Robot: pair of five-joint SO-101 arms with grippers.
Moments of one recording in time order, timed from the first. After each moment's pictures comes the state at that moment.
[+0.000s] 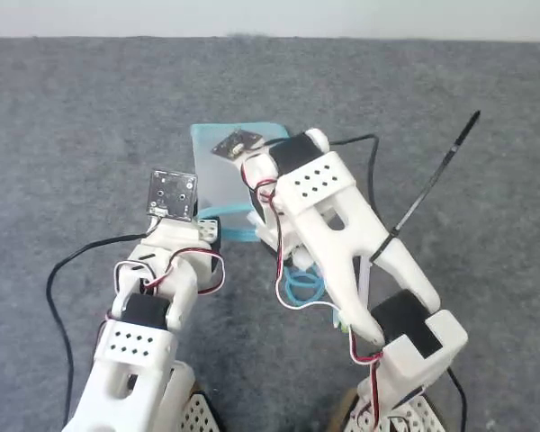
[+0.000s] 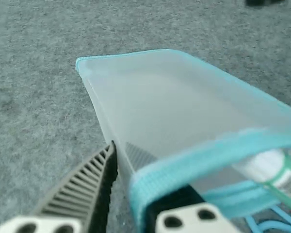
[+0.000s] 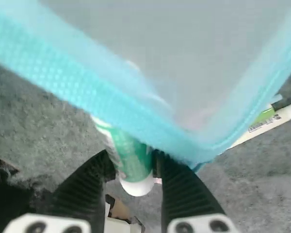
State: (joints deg) left arm 4.6 -61.3 80.7 28.7 6.0; right arm -34.3 10.0 -9.7 100.7 13.9
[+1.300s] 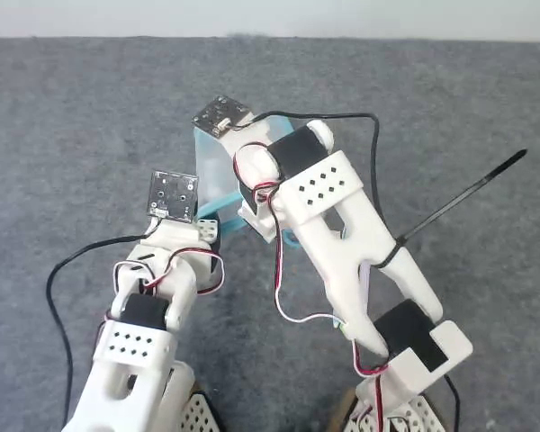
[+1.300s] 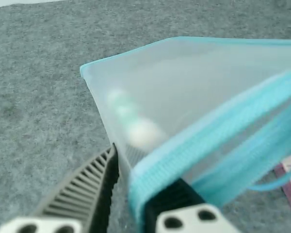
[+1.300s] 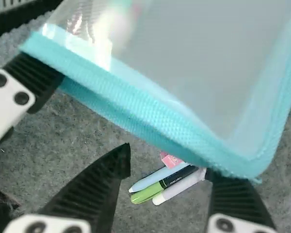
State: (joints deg) left arm 4.7 -61.3 80.7 28.7 4.7; right arm -37.6 5.3 -18.1 99.6 12.5
